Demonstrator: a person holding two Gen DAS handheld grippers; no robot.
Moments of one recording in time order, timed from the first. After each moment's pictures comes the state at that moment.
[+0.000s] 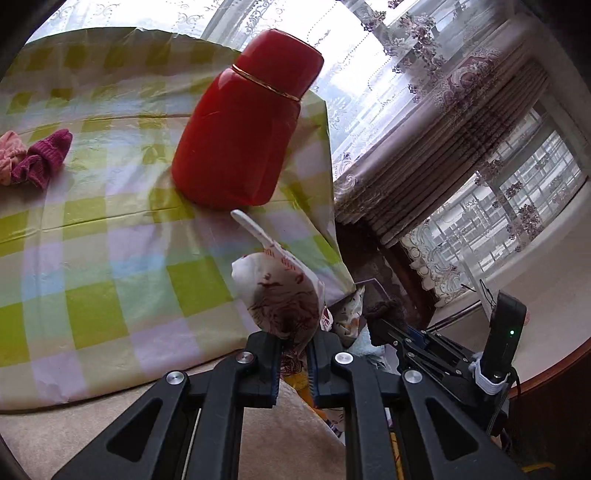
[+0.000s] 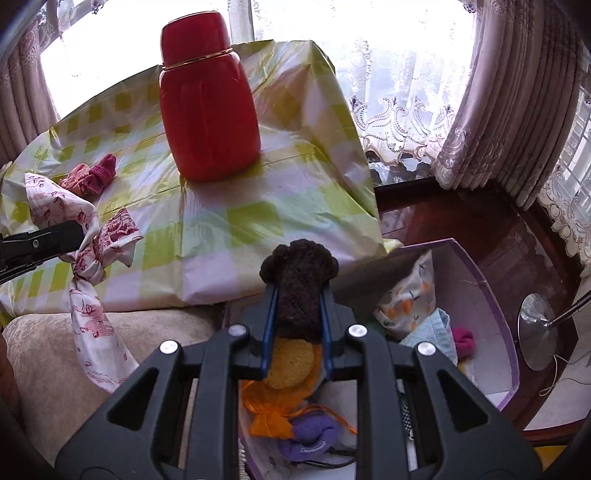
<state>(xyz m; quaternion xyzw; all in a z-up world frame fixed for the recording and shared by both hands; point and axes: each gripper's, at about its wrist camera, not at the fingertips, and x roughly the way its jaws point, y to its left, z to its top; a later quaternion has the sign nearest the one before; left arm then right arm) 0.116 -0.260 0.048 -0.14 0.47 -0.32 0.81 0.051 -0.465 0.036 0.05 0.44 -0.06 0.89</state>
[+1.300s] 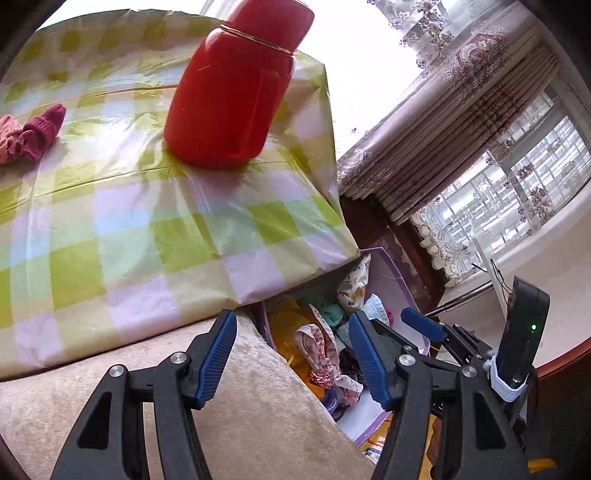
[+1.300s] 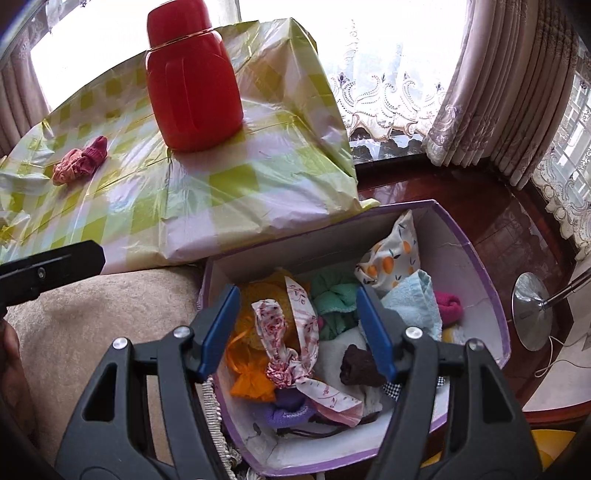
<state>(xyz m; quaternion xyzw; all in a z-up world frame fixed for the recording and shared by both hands) 0.102 -0.265 0.031 -0.13 0.50 -0.29 0.80 0.030 -0.465 0.029 0.05 0.47 -0.05 0.88</state>
